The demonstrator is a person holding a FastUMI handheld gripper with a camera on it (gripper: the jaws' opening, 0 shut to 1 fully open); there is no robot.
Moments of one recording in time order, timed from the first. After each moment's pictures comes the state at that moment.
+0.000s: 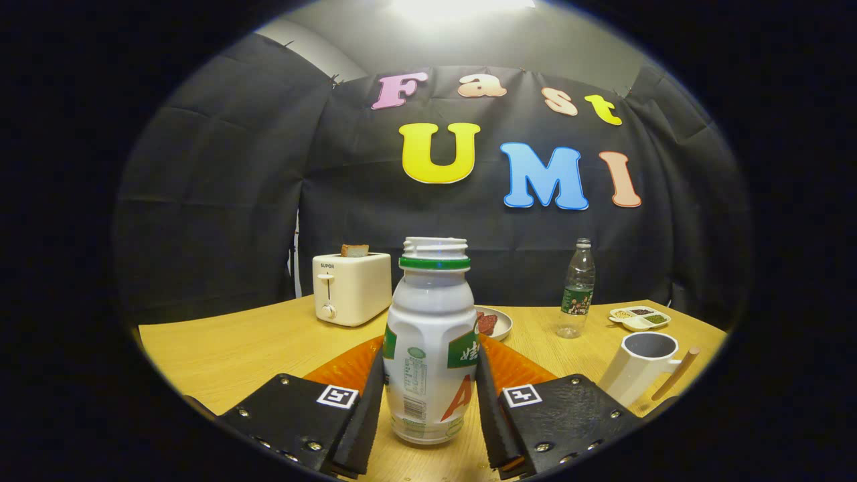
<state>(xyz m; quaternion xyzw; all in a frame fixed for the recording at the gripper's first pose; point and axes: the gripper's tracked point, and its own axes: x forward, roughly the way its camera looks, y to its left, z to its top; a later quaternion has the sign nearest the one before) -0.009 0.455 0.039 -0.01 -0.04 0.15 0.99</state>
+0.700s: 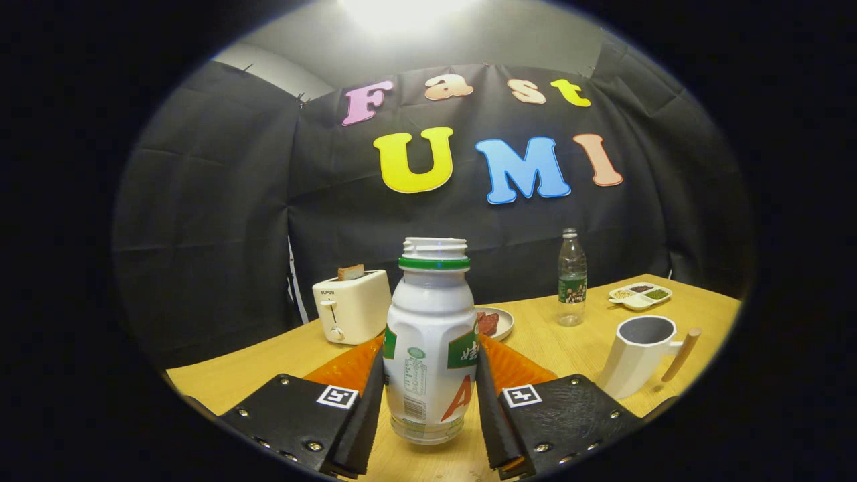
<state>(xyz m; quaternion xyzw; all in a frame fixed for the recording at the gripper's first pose) -0.021 0.453 0.056 0.08 -0.03 0.14 0.99</state>
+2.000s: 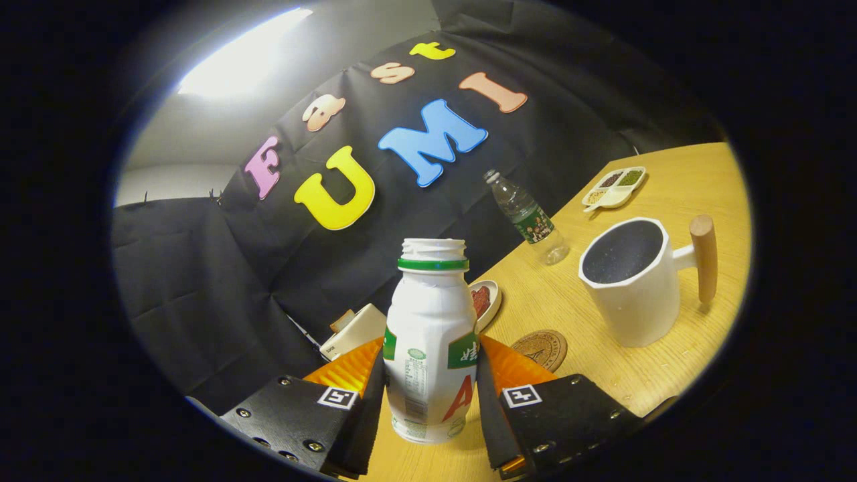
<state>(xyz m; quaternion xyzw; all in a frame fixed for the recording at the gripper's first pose) 0.004 0.395 0.046 0.36 0.03 0.13 0.92</state>
